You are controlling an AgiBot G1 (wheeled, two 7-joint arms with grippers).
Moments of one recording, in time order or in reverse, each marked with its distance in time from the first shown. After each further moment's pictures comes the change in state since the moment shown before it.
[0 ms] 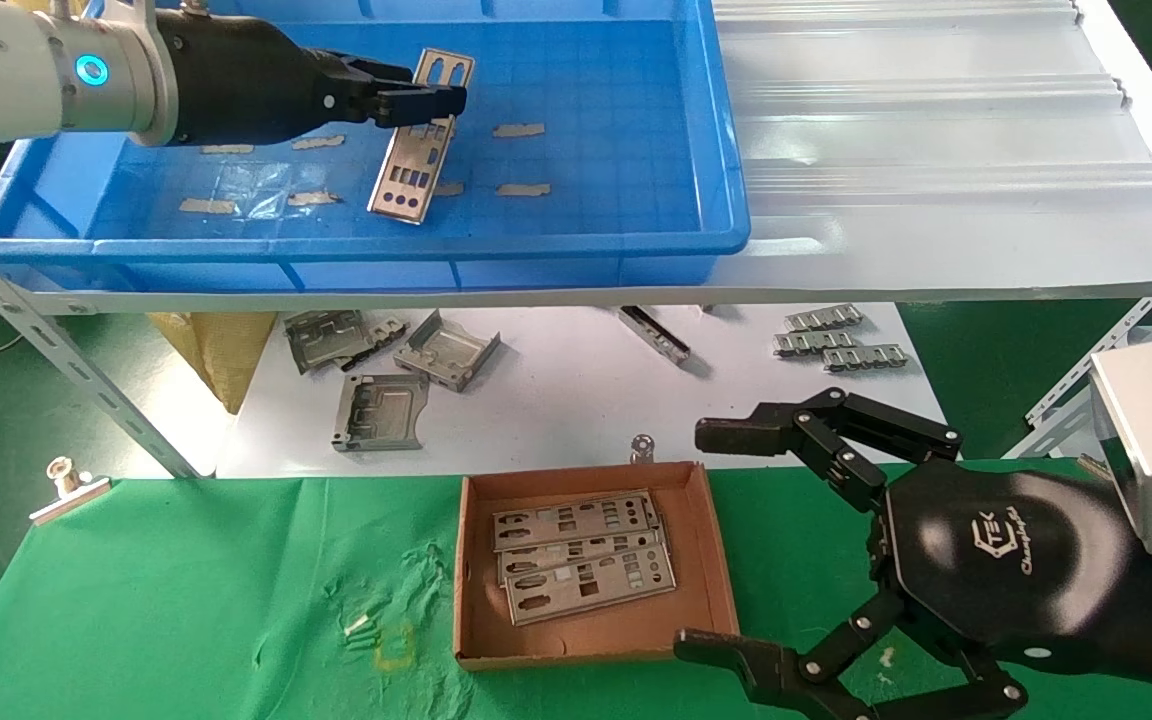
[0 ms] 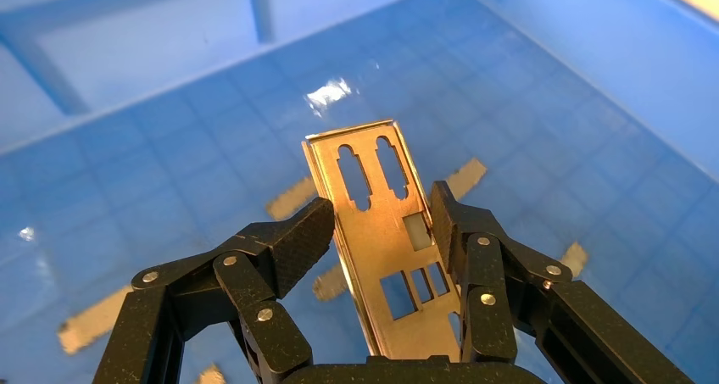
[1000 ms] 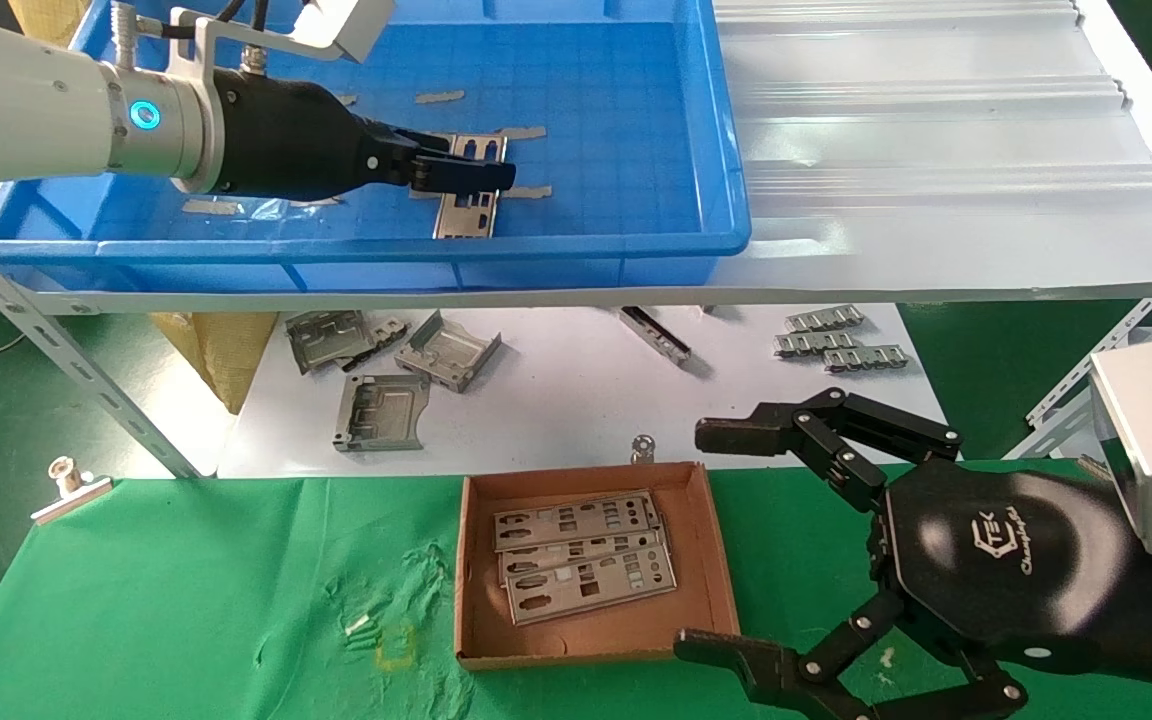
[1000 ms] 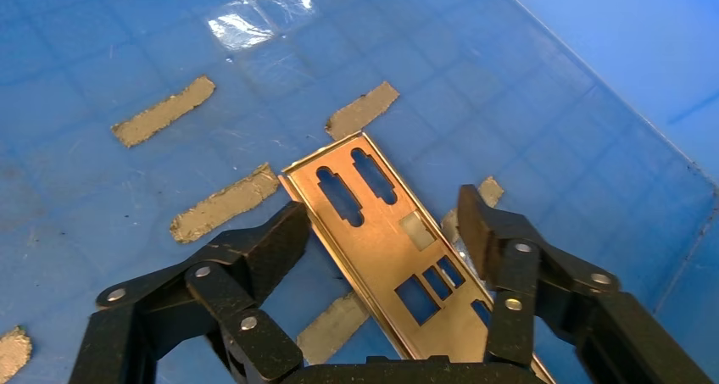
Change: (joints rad) left arm -0.009 0.053 0.040 0.076 0.016 0.118 -0.026; right arm 0.000 0.000 0.000 0.000 0.000 0.000 0.000
